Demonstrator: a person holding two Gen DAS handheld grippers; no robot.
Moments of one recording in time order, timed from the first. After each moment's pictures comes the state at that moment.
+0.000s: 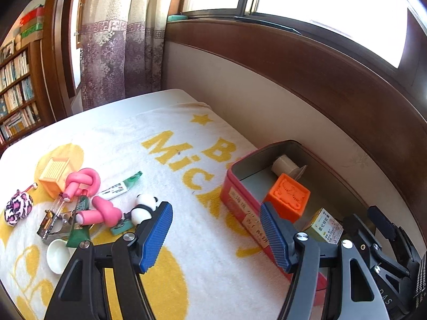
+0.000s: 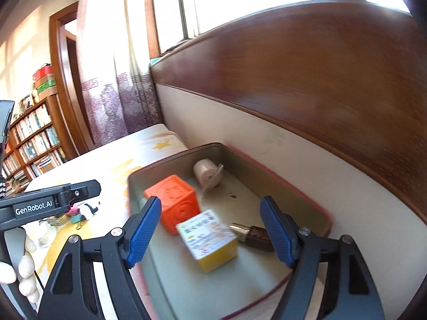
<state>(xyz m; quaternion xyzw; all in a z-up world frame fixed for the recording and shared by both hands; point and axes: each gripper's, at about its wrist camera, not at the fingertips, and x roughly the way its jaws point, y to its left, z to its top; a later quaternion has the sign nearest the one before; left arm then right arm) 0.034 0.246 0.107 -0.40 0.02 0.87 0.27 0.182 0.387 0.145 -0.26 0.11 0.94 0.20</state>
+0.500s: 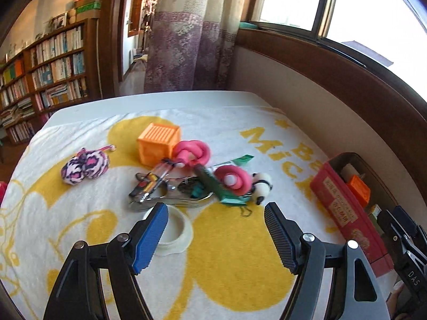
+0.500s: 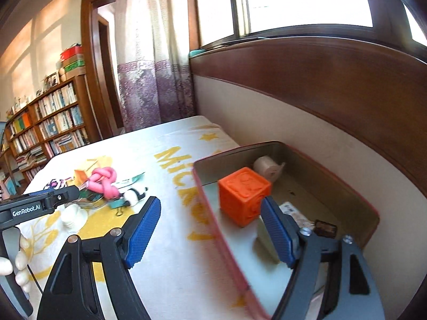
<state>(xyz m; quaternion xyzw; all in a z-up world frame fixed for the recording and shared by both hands) 0.032 0.099 0.085 -0.40 -0.04 0.90 0.15 0.150 0.308 0.144 -0.28 0.07 0.95 0.13</state>
